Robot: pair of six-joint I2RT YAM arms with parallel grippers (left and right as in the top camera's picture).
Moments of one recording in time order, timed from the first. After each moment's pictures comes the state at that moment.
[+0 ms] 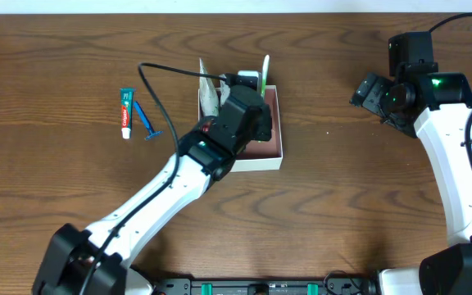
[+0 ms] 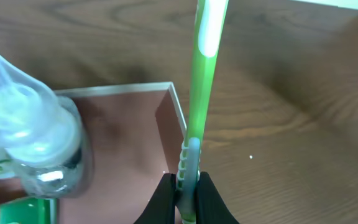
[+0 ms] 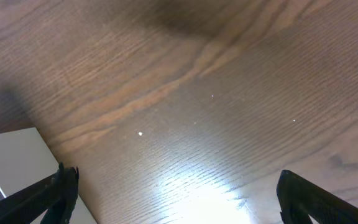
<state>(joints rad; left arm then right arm) -0.65 1.55 1.08 -0.19 -0.10 -0.53 0.07 1.59 1.48 -1.07 0.15 0.62</state>
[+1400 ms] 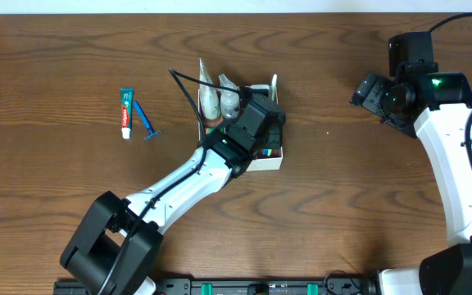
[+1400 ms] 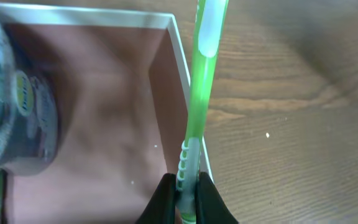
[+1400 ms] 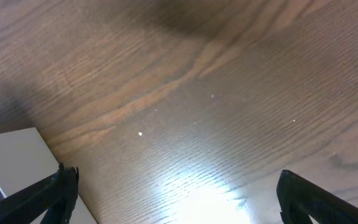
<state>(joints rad) -0.70 1.71 1.08 -0.17 -0.08 -0.62 0.07 1.59 1.48 -1.07 0.15 0.62</state>
